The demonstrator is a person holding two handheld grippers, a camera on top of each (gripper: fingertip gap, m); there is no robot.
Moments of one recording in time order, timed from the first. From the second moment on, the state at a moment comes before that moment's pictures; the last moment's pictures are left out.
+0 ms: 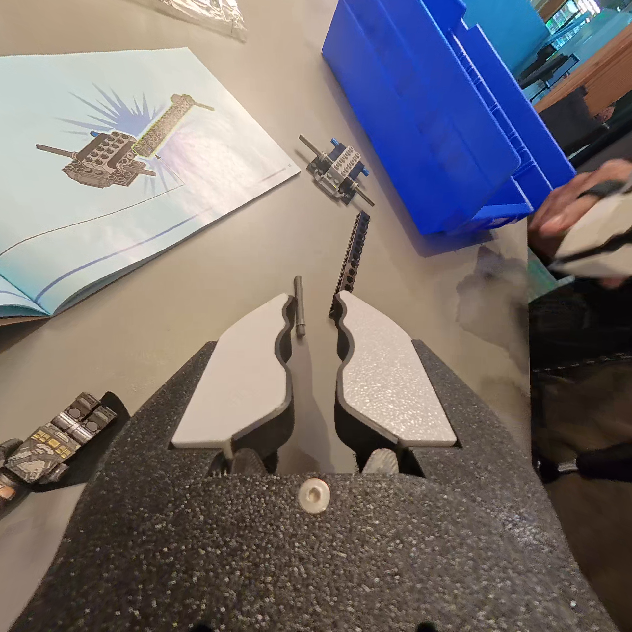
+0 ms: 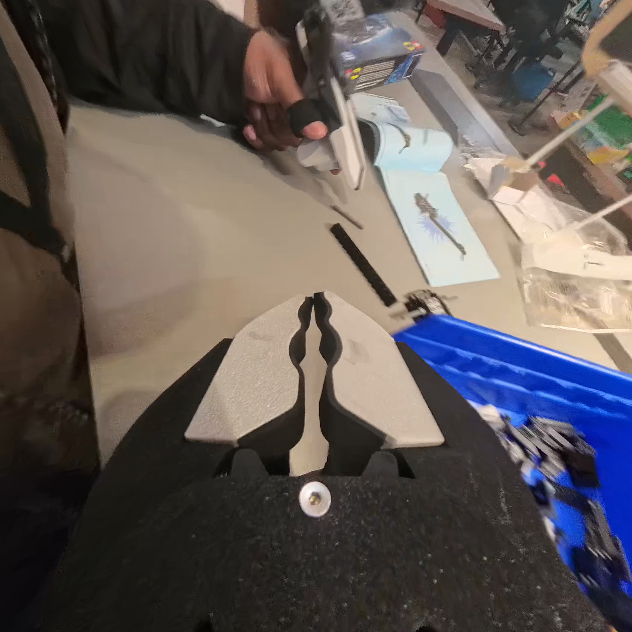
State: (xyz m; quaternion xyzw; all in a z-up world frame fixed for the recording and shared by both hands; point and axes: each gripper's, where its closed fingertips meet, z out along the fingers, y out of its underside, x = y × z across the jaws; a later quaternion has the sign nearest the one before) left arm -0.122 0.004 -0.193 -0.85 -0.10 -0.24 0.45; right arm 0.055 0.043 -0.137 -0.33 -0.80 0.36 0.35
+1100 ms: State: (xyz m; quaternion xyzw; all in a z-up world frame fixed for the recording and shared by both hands) left arm -0.124 0.006 -0.195 -0.85 -0.11 -0.26 0.44; right arm 0.040 0.217 -0.223 -0.08 -0.98 0.15 0.09
